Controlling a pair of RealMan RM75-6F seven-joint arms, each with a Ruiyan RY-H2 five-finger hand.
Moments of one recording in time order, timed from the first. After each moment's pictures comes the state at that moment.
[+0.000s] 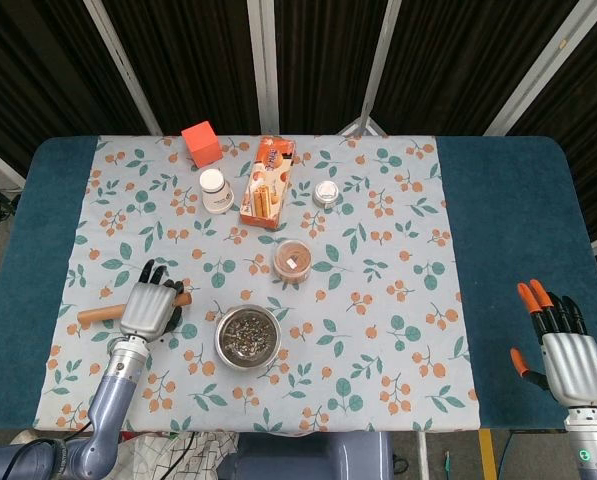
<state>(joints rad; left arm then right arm) -0.55 -1.59 -0.08 -1.63 1.00 1.26 0.81 0.08 -1.13 0.05 -1.62 -1.51 1.47 -0.07</state>
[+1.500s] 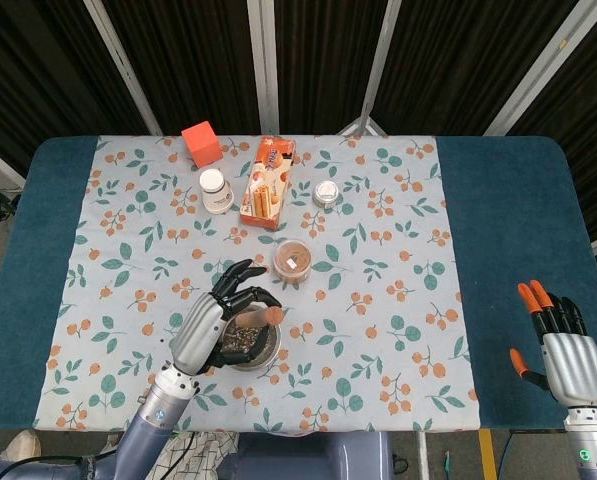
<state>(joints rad) -0.54 -1.68 -0.13 -1.94 1.58 1.41 0.02 0.08 -1.12 0.05 -1.63 -1.50 1.46 -0.05</state>
